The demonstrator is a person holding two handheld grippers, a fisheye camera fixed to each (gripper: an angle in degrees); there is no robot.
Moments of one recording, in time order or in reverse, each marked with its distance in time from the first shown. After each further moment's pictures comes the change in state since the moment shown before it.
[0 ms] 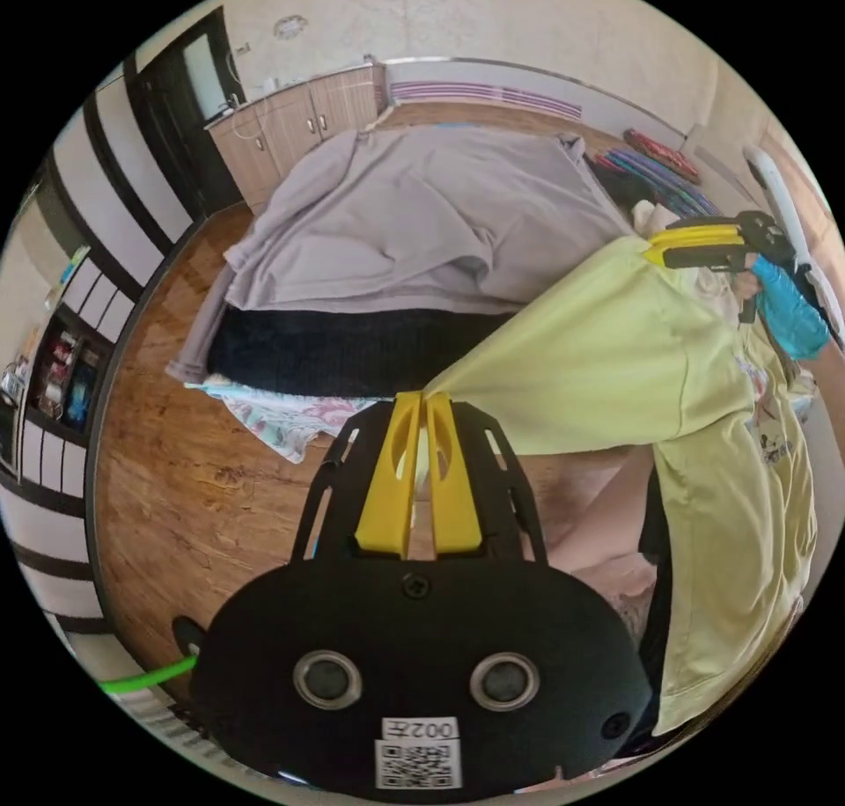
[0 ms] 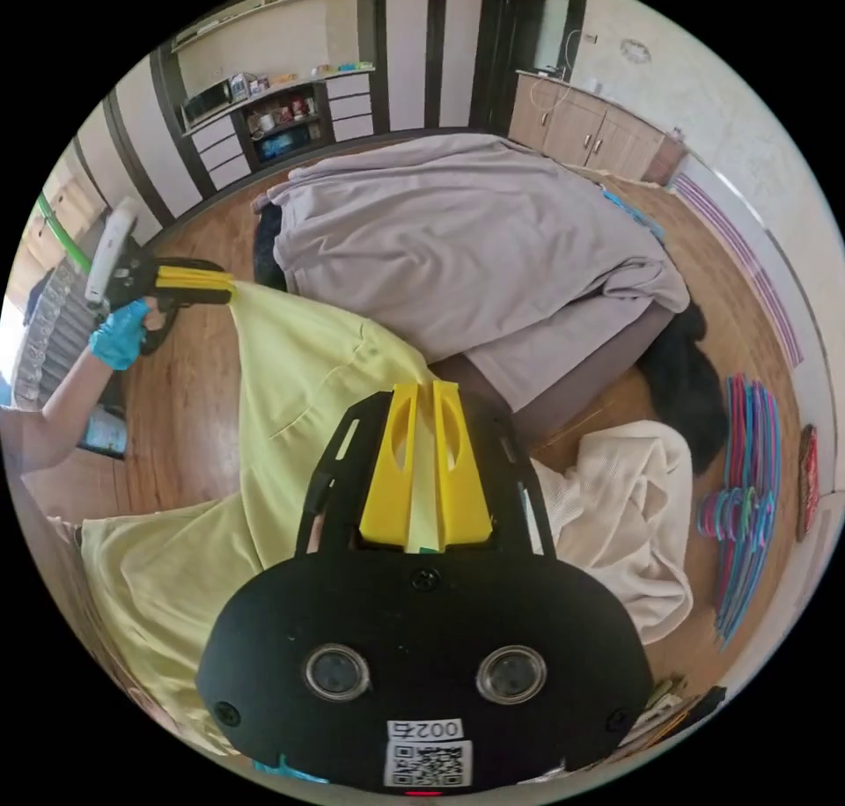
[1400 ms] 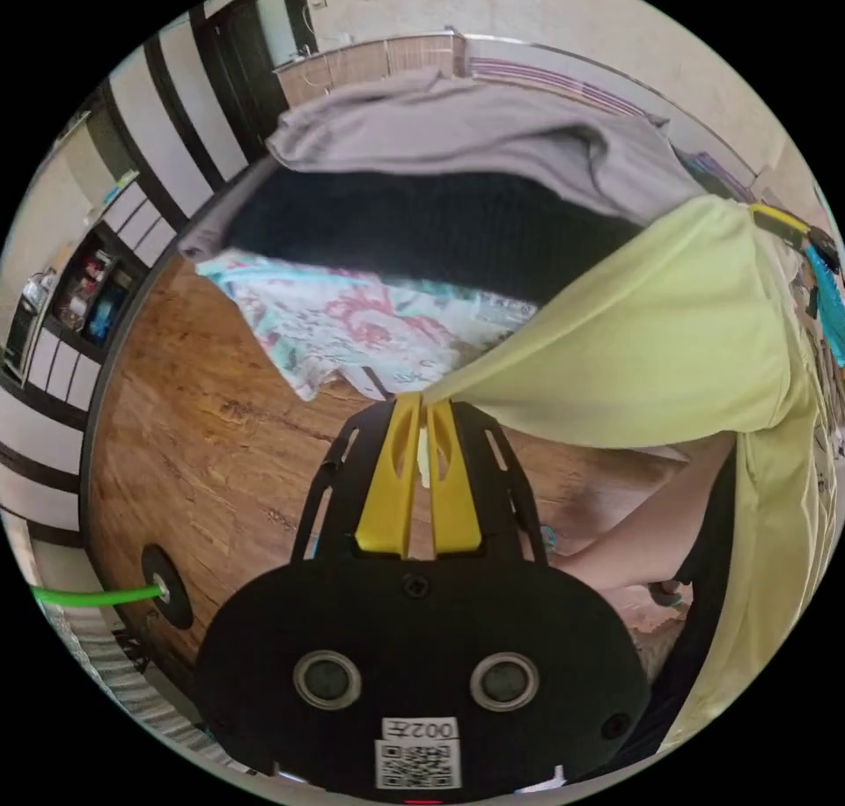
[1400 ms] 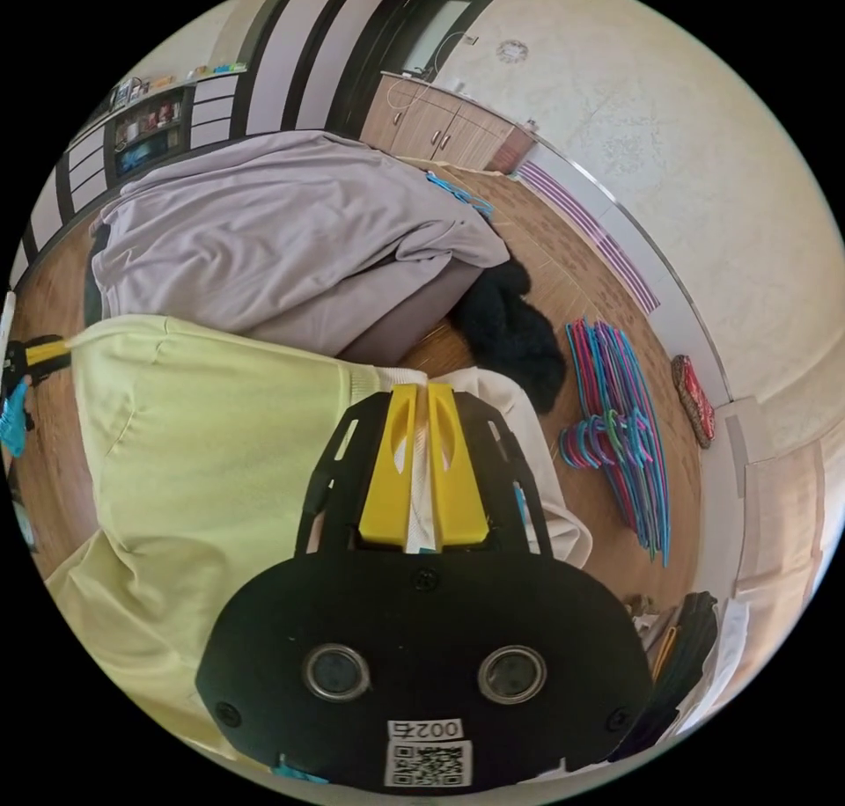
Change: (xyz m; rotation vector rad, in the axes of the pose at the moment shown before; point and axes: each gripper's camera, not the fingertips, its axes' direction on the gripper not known) left arm -0.036 0.034 -0.036 0.002 -0.145 -0.224; right arm 0.066 -0.003 0.012 0.022 0.504 0.182
